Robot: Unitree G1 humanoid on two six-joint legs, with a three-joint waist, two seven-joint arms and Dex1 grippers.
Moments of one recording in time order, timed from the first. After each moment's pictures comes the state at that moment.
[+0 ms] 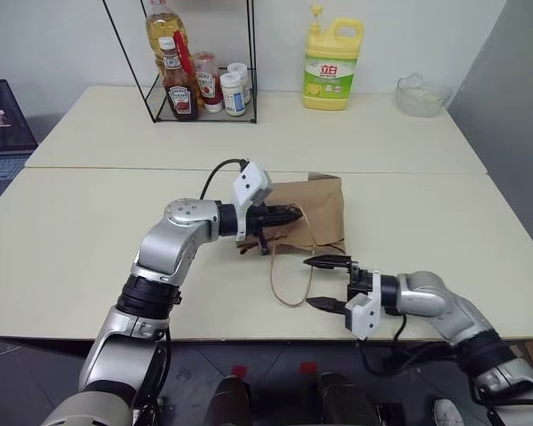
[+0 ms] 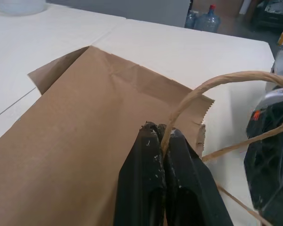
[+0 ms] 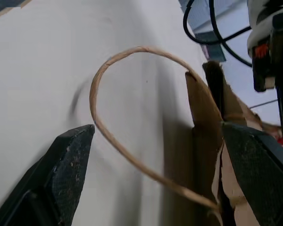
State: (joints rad) left arm -0.68 0.43 -0.16 0.05 -0.31 0.55 -0.99; right arm -0.40 -0.55 0.36 0.32 -0.44 -0.97 0.58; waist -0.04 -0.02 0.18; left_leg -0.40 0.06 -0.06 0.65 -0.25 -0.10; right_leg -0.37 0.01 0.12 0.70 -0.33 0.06
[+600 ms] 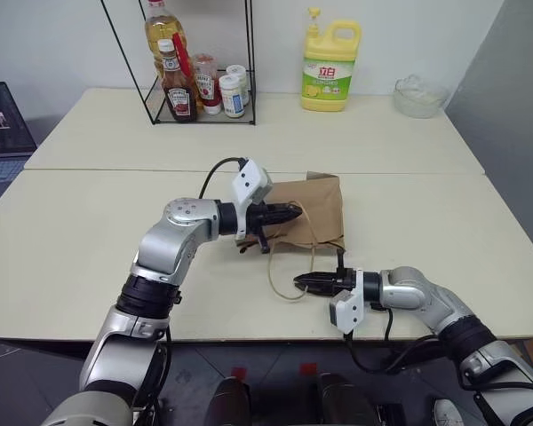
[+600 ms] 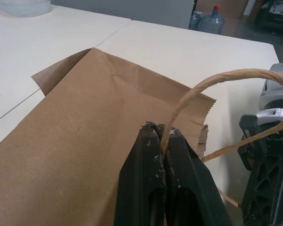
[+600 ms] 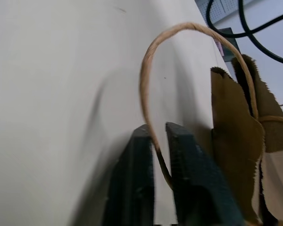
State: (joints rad) left arm -0.70 0.43 -0.15 0.06 -0.31 0.55 -0.98; right arm -0.45 -0.55 0.45 0.41 -0.38 -0.92 0.60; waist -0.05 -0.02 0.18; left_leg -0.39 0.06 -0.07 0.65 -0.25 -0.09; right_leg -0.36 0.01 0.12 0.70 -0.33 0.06
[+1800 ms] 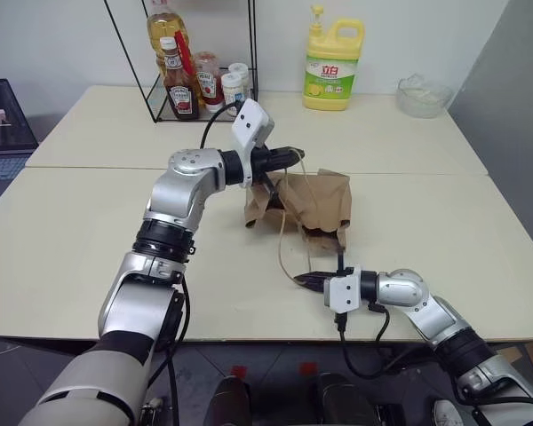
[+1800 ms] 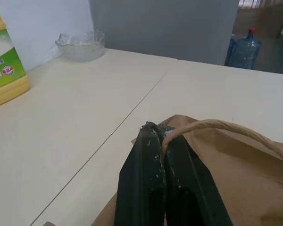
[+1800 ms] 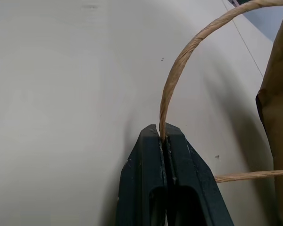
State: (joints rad) left arm -1.02 0.37 -0.12 0.48 -0.29 0.36 -0.92; right arm -0.38 -0.52 0.44 0.24 -0.18 -0.57 0.81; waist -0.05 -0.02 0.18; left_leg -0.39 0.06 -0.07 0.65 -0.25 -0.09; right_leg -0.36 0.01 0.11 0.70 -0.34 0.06
